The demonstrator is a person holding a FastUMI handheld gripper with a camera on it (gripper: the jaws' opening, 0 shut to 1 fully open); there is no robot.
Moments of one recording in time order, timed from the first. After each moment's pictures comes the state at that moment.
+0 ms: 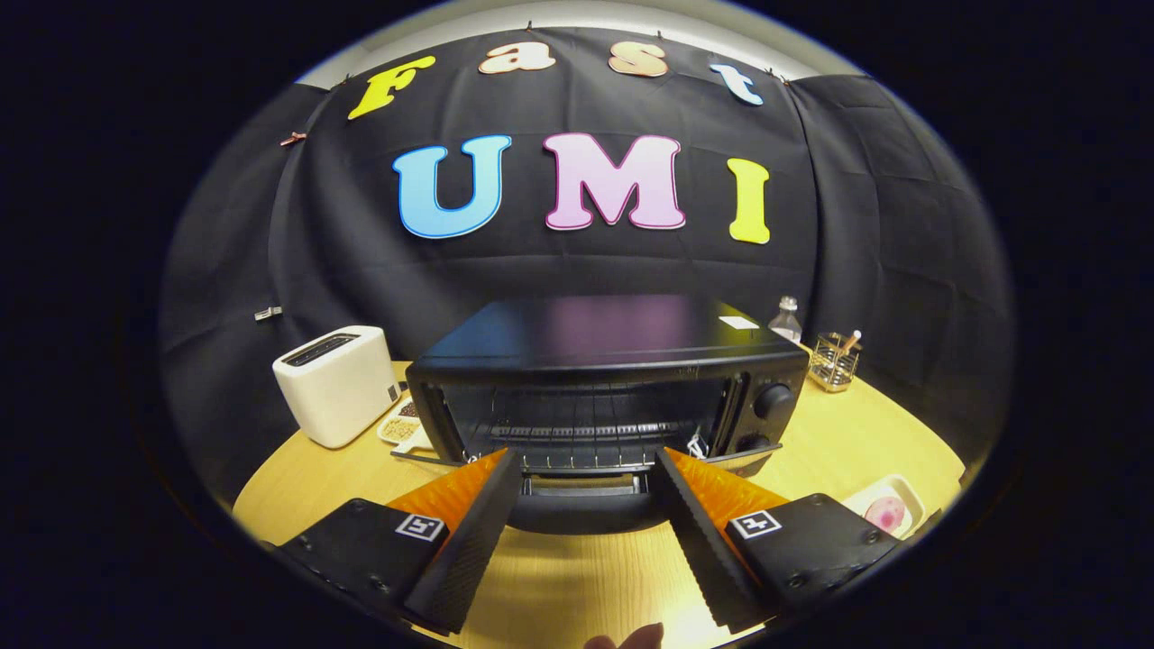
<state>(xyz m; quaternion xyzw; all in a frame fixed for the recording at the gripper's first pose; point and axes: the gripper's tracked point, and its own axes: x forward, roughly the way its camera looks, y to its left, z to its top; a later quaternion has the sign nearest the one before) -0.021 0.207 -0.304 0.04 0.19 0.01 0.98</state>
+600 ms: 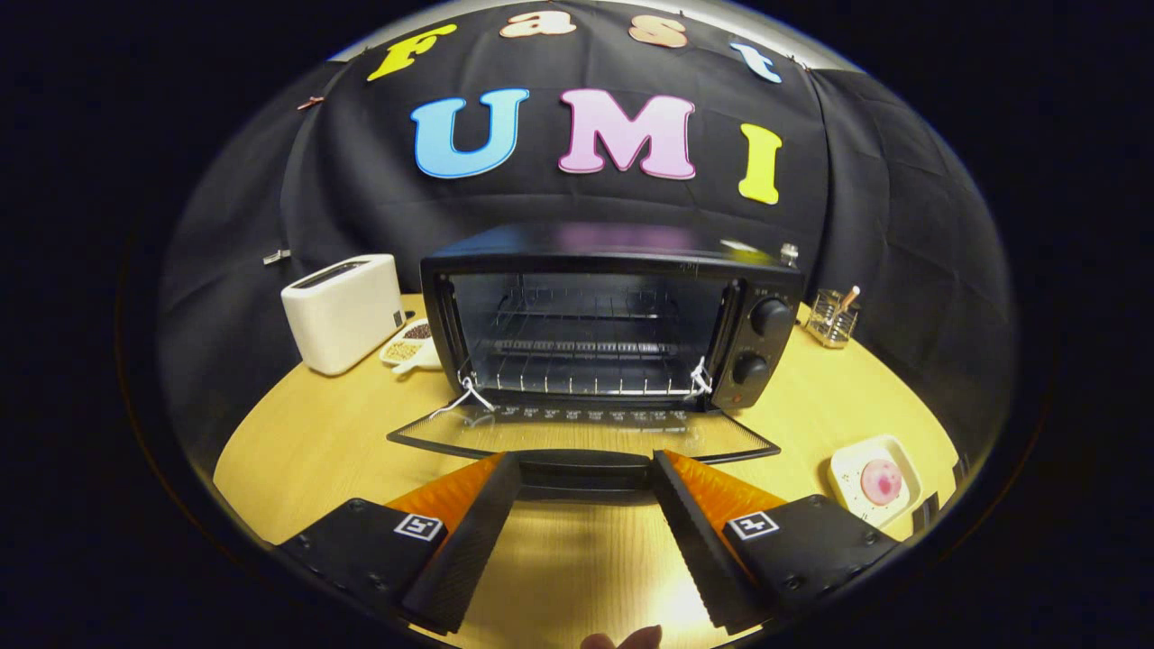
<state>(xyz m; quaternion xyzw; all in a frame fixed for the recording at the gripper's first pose) -0.074 0.204 -0.373 0.02 0.29 0.02 0.96</state>
